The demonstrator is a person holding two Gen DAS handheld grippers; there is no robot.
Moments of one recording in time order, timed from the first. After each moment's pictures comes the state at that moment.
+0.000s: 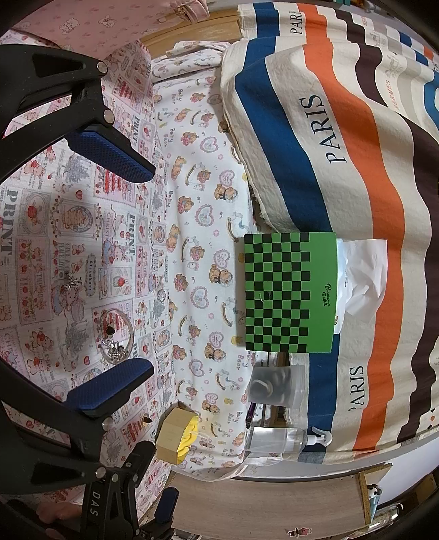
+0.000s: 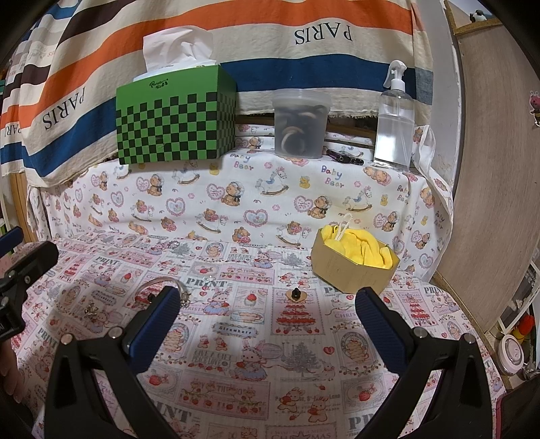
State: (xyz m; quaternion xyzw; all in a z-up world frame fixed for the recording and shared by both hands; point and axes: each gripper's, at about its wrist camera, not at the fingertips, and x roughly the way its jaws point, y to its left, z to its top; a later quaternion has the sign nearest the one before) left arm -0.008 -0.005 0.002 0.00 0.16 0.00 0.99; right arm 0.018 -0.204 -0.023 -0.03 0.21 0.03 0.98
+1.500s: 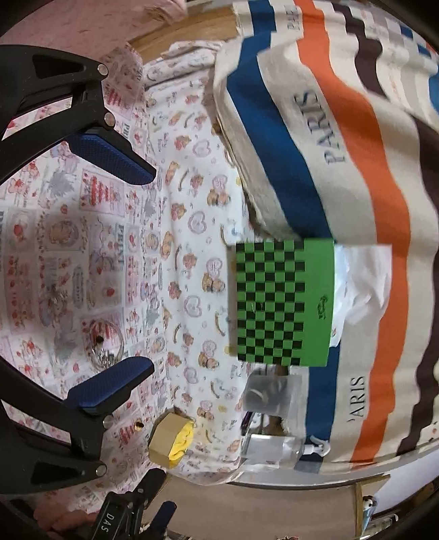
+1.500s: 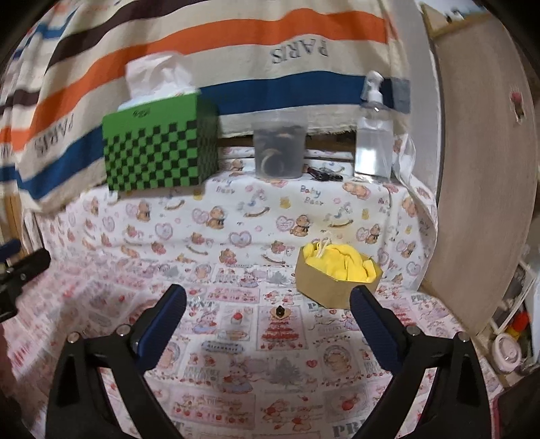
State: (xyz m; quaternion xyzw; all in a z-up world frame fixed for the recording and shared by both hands) left arm 0.017 0.006 0.033 0.01 0.20 -0.01 0.98; right arm 0.016 -0.232 -0.004 0.02 0.18 0.02 0.98
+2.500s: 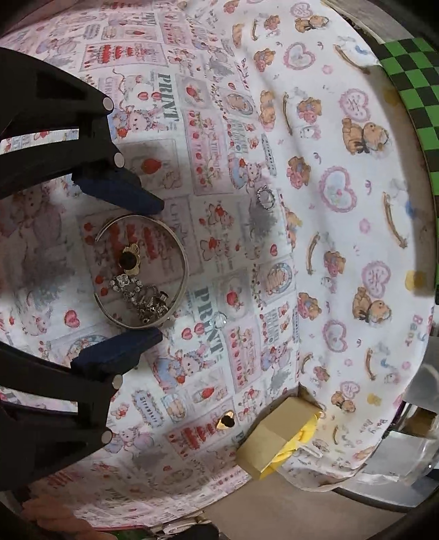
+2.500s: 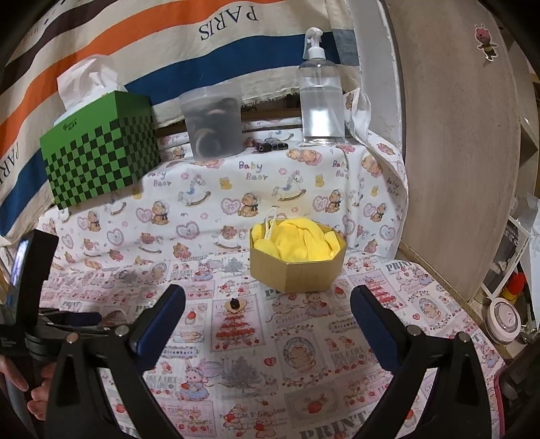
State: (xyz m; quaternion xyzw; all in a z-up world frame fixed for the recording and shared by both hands) left arm 0.143 -0.066 -0.058 0.03 0.49 -0.12 0.87; right arm 0.040 -0.262 -0.013 0.05 0.23 -0.05 0.97
